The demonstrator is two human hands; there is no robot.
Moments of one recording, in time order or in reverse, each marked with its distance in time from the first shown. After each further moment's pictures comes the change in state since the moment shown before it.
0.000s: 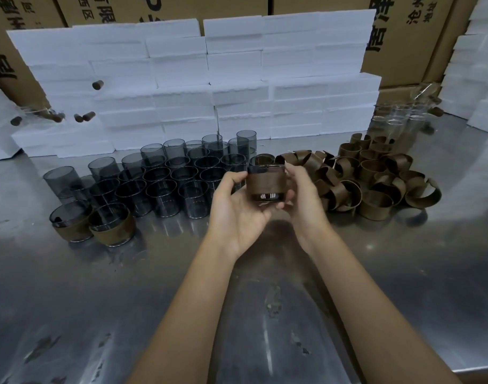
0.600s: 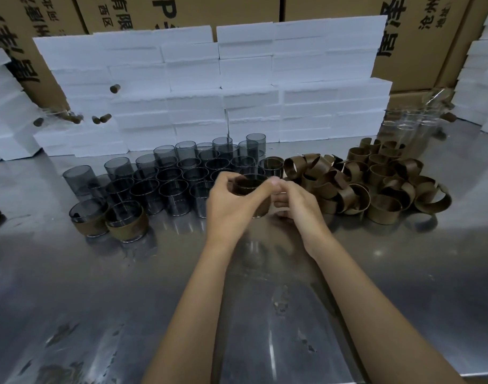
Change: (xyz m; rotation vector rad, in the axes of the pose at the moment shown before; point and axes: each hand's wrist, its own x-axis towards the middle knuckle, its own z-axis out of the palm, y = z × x) left_hand -0.016 0.011 -0.004 1.023 0.553 0.478; right_hand 0.008 0.016 -0.001 -0.319 0.046 0.033
